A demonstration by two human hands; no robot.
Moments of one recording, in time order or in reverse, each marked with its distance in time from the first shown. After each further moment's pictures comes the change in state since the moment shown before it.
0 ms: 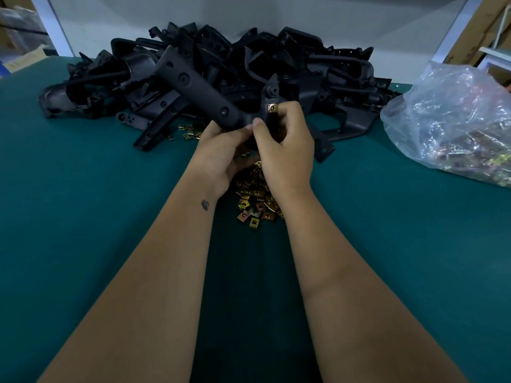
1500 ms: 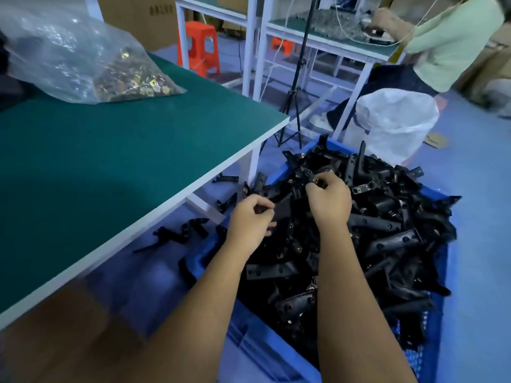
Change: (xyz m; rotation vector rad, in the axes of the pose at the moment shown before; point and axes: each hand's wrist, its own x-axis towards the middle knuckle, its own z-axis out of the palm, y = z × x) left_hand -0.346 -0.235 0.255 0.626 -0.868 -0.340; right_hand -0.276 0.015 -0.489 -0.741 0.761 0.815
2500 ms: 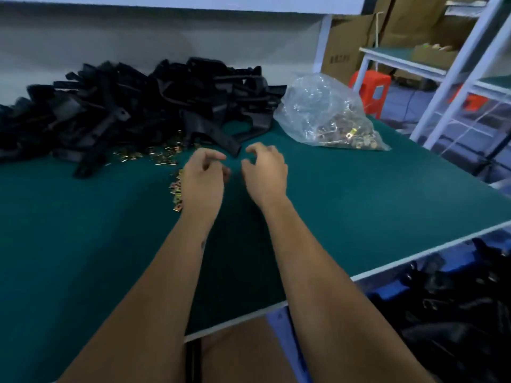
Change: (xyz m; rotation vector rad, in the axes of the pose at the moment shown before) left_hand -0.071 0.057 -0.359 -0.069 1.027 0.302; right_hand -0.202 -0.318 0.243 0.094 -0.591 -0.772
